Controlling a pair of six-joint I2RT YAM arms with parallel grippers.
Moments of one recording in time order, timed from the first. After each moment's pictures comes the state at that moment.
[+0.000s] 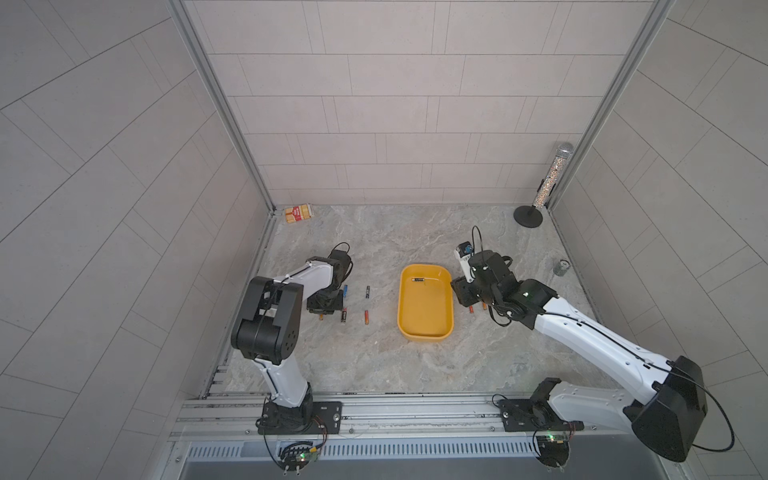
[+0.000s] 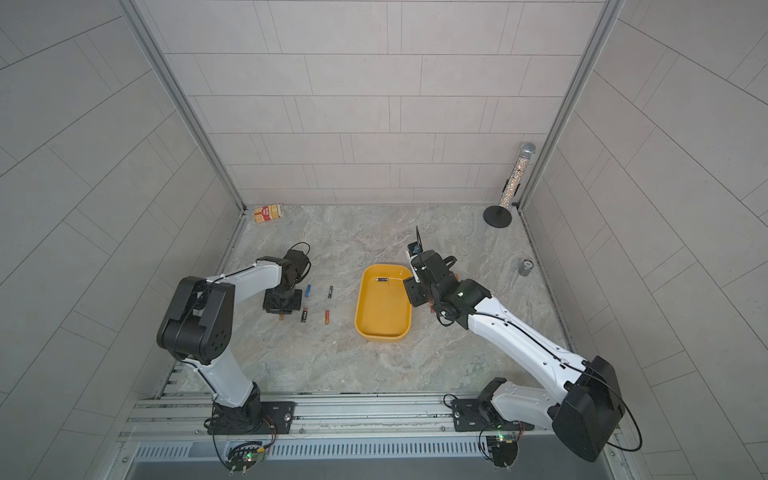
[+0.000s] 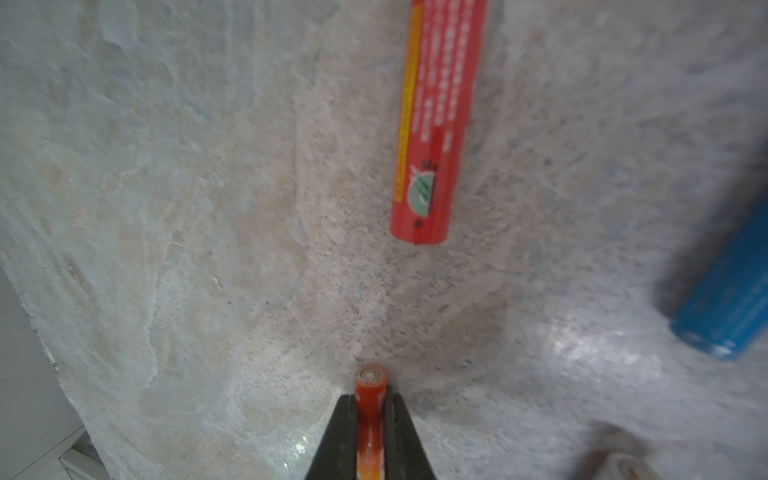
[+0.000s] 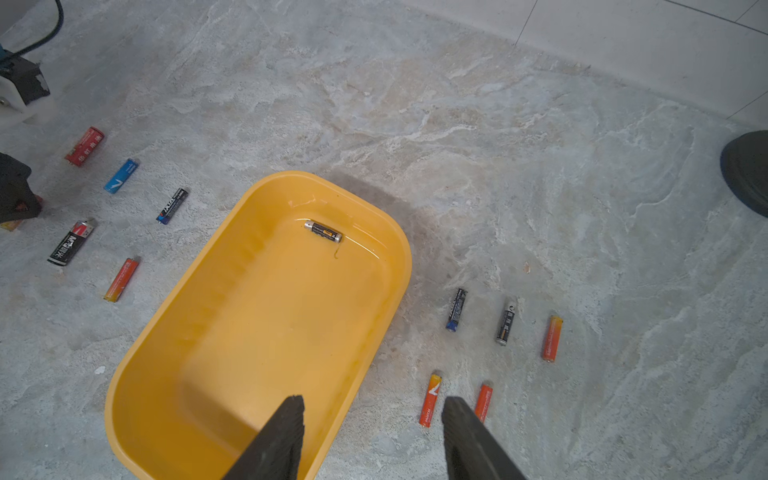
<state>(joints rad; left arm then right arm) -0.21 1.76 1.02 -0.87 -0.31 -0.32 0.63 1.18 0.98 -0.58 0.20 0.18</state>
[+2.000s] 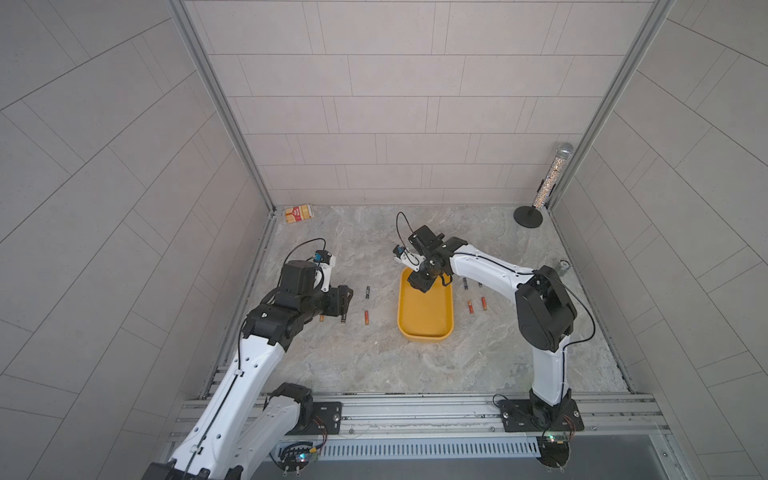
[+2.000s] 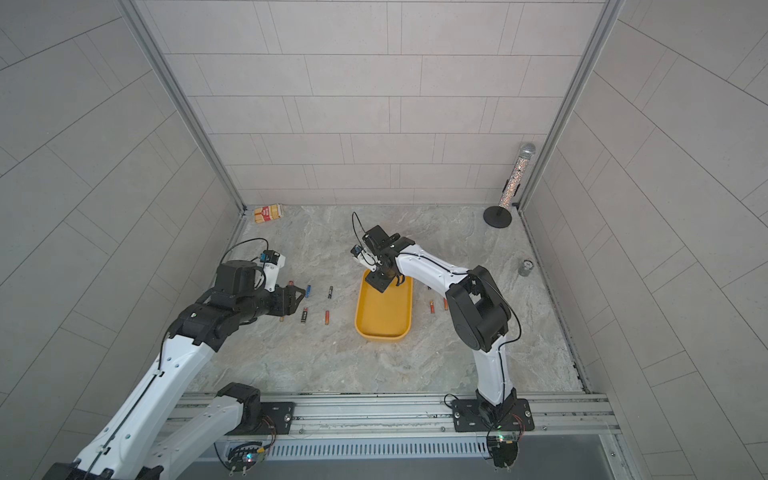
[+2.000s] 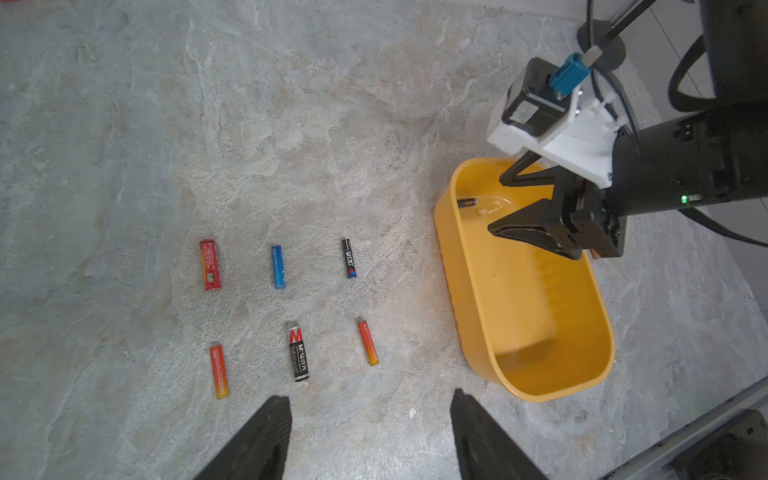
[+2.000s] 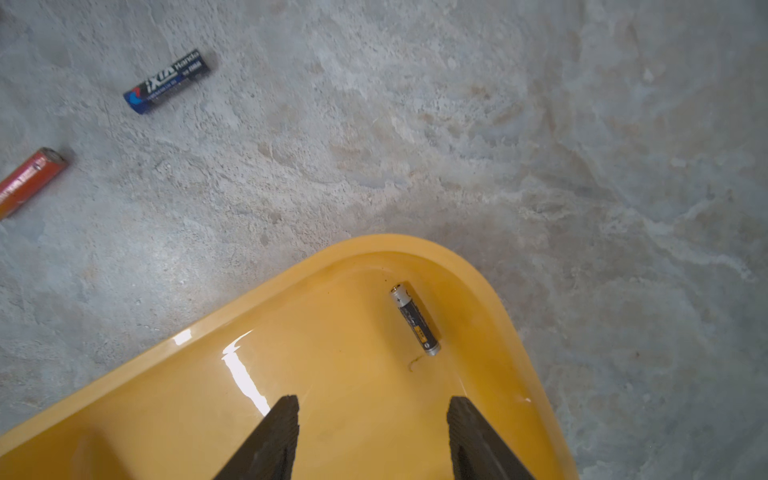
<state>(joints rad) -0.23 0.87 0.85 -0.76 0.22 -0.17 0.63 1.98 1.58 -0.75 -0.02 -0.35</state>
